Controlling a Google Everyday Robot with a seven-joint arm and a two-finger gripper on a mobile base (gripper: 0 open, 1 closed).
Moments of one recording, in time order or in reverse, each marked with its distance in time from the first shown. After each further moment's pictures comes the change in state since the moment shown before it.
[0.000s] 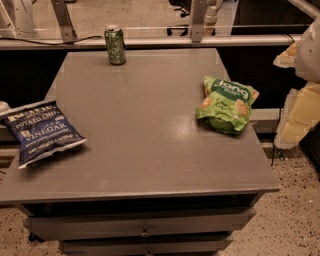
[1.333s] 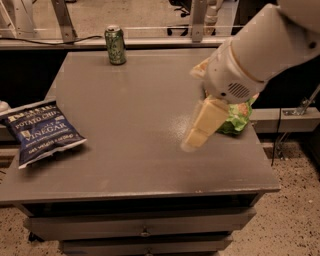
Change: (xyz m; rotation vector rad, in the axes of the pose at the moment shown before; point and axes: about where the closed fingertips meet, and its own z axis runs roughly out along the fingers) arm -0.141 0.027 0.061 -0.071 -0.343 -0.084
